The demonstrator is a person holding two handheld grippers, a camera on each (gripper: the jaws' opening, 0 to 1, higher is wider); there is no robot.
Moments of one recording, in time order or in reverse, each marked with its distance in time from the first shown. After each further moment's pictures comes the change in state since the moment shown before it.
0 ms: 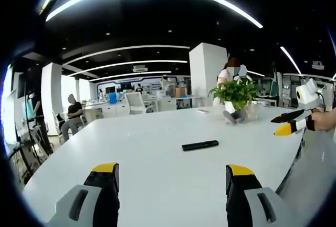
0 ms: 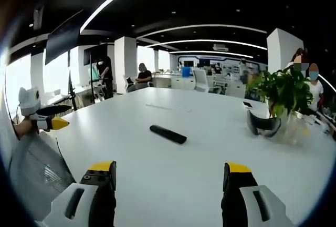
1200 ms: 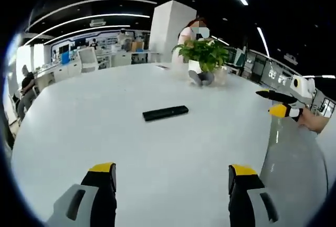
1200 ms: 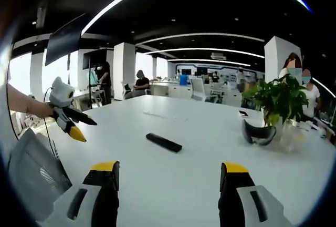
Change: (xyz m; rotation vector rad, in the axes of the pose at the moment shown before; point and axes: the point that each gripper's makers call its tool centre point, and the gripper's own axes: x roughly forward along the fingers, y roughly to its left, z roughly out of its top) left arm 0.089 -0.030 -0.039 -0.004 0.424 -0.452; right arm -0.005 -0.011 0.009 -0.024 -0.069 -0.030
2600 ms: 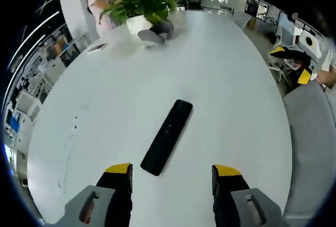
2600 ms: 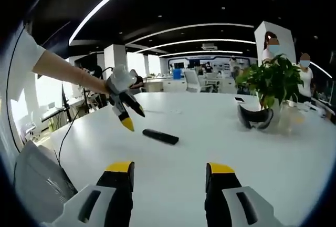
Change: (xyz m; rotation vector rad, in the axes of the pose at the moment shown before) left arm 0.150 0.036 0.085 0.573 0.460 -0.261; right arm -0.002 -0.009 -0.015 0.123 0.042 -0.018
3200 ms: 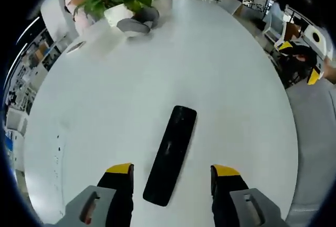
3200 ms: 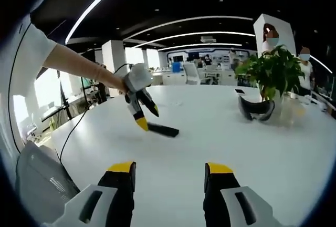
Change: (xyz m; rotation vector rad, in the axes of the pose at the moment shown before) left arm 0.046 0.010 0.017 0.084 0.081 -0.098; right arm 0.004 0.001 -0.012 0.025 0.061 0.011
